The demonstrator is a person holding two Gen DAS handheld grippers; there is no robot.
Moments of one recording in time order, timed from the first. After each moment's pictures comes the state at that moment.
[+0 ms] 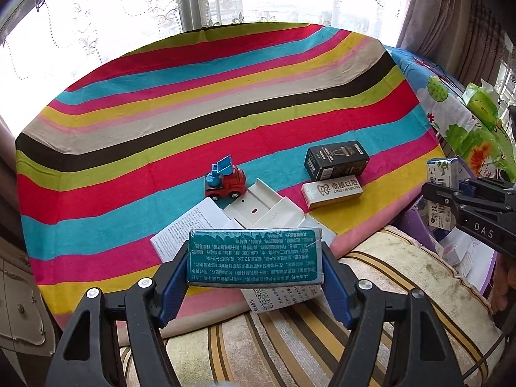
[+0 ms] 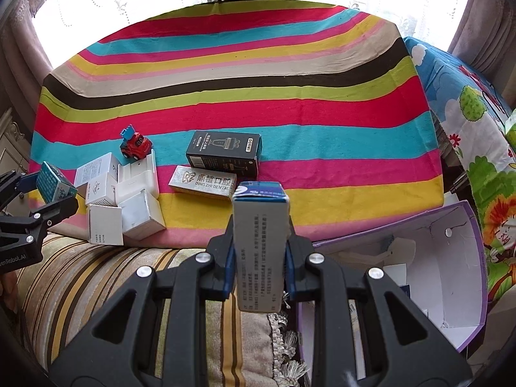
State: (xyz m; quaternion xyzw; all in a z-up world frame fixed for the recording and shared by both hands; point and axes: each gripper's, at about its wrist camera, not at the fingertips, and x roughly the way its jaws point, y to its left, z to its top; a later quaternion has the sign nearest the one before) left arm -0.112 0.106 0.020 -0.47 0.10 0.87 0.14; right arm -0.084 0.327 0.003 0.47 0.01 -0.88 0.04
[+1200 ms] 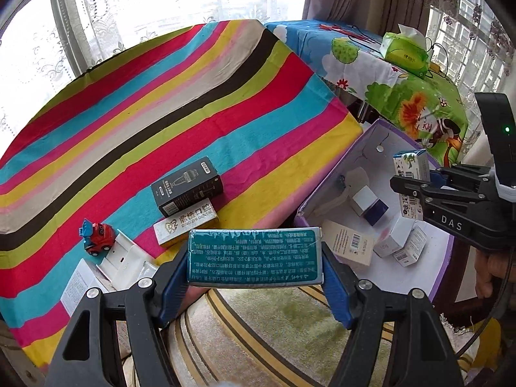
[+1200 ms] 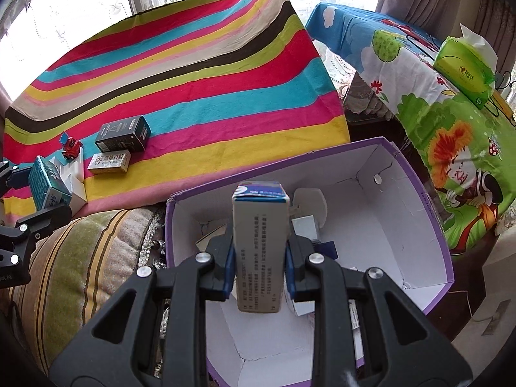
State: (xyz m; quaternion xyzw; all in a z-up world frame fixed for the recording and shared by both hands) left arm -0.084 0.260 0.026 -0.46 0.17 0.82 0.29; right arm -0.028 0.452 -0.005 0.48 -0.04 -0.87 -0.06
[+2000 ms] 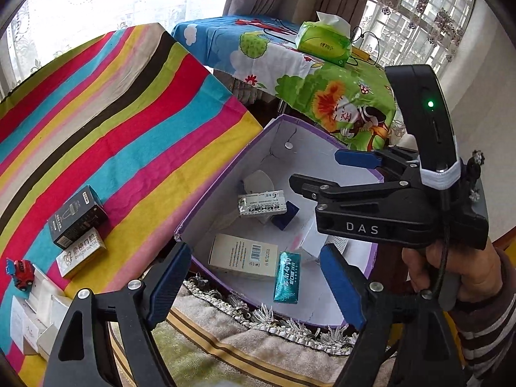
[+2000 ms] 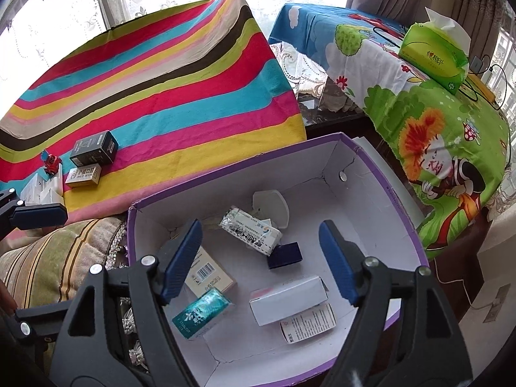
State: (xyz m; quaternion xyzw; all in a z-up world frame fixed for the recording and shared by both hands) left arm -0.055 0.330 0.029 -0.47 0.14 0.76 0.42; right arm -0.020 0.491 -0.003 0.47 -0.05 -0.87 -0.10
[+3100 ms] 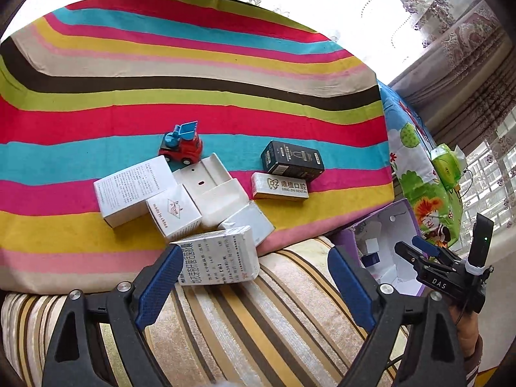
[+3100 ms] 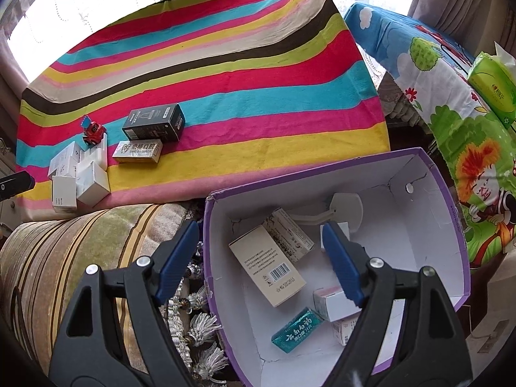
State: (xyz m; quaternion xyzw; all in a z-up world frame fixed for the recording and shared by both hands) left arm -0.113 0.088 0.010 -0.53 -0.11 0.82 0.18; right arm -0.044 0.411 -0.009 0.50 -0.02 -0.87 0.00
